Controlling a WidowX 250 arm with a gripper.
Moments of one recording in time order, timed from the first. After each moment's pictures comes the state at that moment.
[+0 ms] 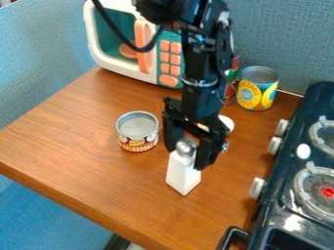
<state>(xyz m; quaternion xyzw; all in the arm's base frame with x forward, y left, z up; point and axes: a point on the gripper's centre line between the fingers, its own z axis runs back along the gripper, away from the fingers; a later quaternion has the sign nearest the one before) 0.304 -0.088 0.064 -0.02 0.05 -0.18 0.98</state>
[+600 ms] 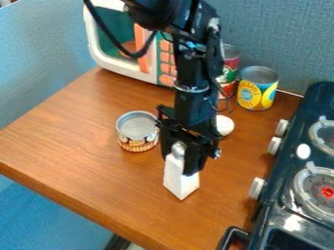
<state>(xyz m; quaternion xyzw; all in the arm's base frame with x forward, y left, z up) 0.297 -0.080 0.060 -0.03 0.07 -0.18 0.98</state>
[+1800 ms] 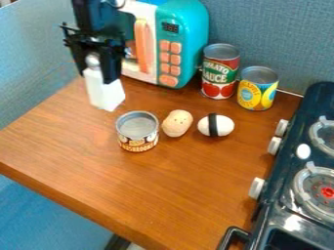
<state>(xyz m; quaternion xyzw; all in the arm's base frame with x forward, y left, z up) 0.318 0.063 0.139 -0.04 -0.01 -0.02 1.00</state>
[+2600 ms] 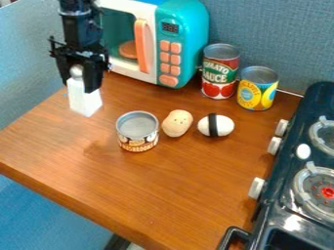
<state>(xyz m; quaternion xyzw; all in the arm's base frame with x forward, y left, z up) 0.334 0.107 0.100 0.00 0.02 0.01 1.00</state>
